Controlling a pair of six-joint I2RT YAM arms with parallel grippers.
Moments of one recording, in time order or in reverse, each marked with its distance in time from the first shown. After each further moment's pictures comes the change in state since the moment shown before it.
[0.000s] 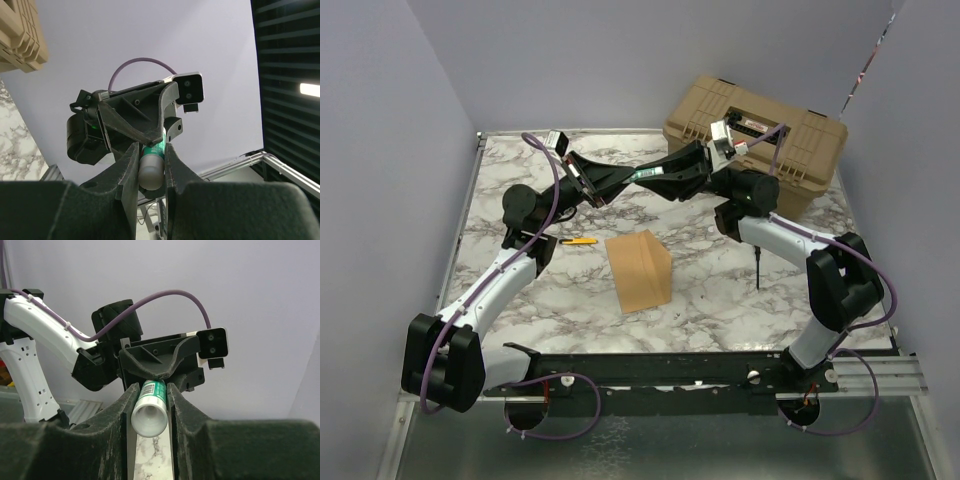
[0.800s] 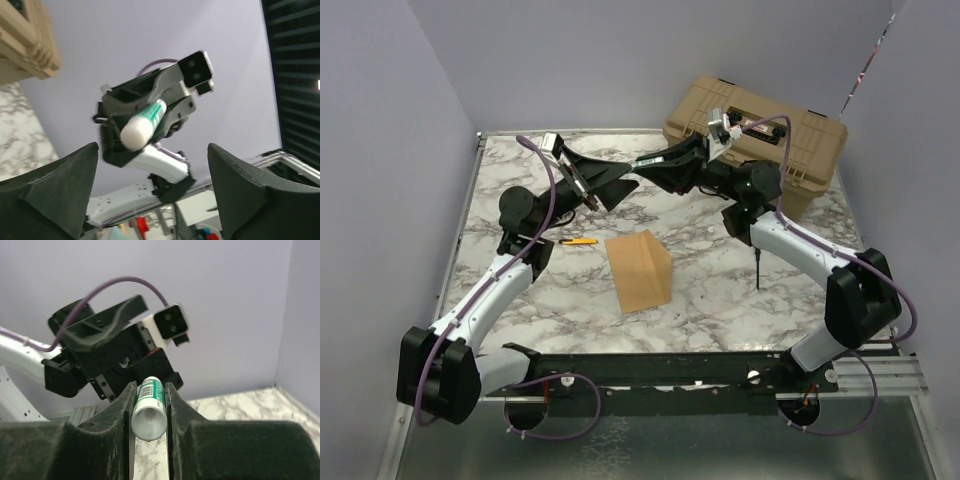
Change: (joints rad) left arm -0.003 -0.041 -0.008 -0.047 -0.024 0.072; right arm 0.003 -0.093 -0.013 -0.311 0.111 -0.101
